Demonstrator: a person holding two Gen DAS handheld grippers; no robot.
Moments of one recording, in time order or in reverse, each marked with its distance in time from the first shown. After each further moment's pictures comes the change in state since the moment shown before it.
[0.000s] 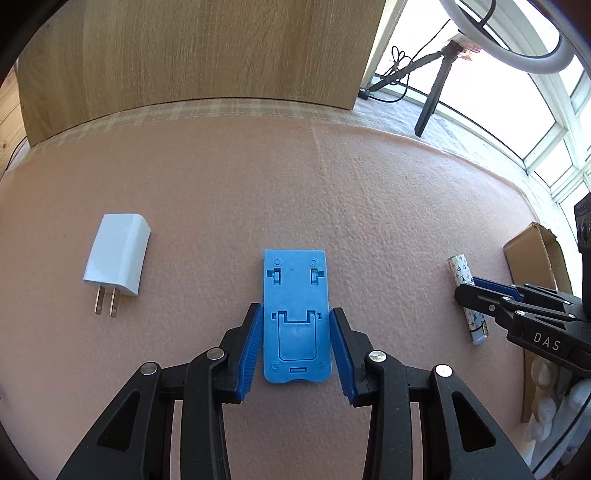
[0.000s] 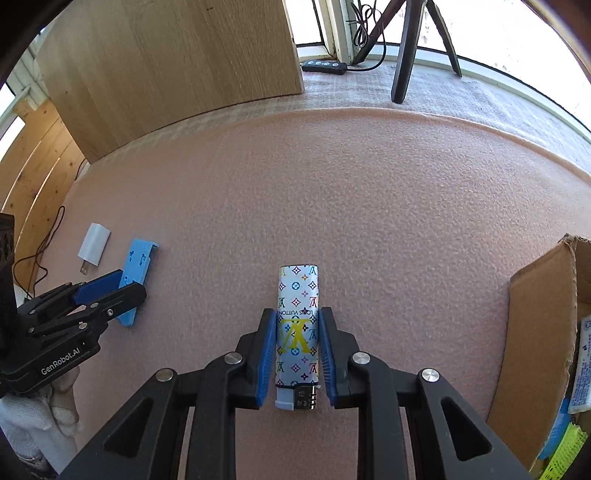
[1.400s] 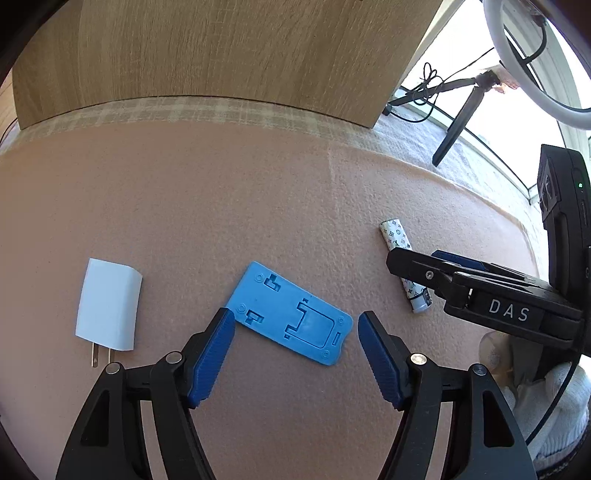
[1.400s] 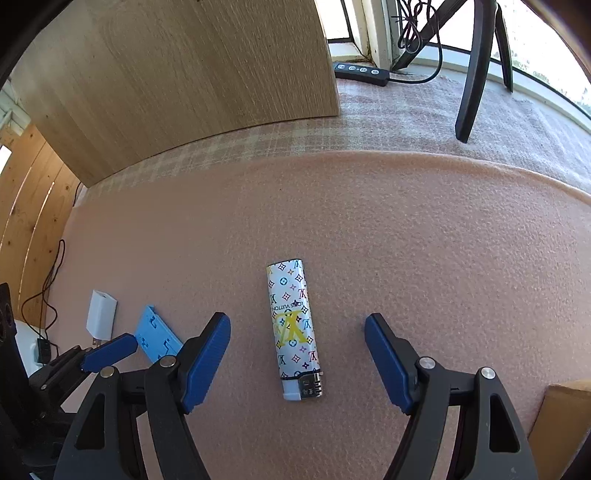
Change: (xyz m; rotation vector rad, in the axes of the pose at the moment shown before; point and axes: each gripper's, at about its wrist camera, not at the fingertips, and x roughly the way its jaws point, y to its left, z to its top) left arm 0.019 0.005 0.056 -0.102 0.065 -0.035; right arm 0.045 0.029 0.087 -0.006 0.060 0.021
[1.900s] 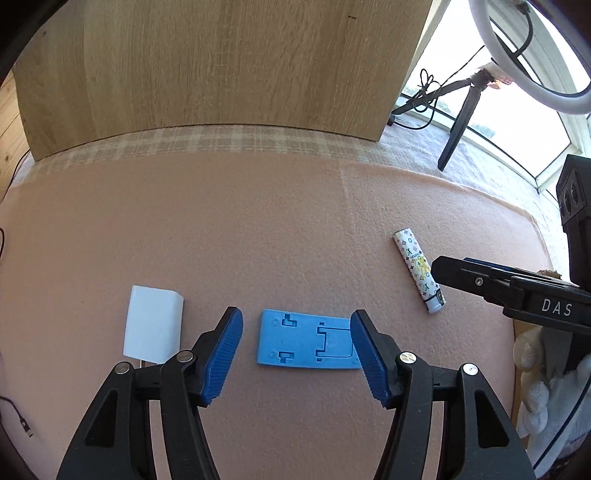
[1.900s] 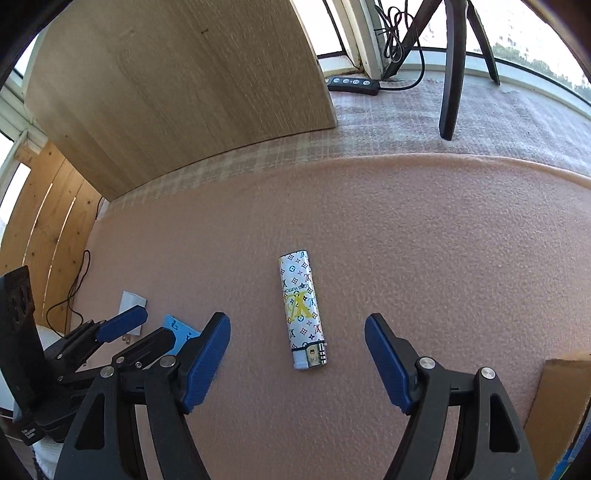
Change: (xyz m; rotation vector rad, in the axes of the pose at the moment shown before) left arm -0.024 0.011 -0.003 0.046 -0.036 0.052; right arm -0.022 -0.009 -0.007 0.055 -0.021 0.088
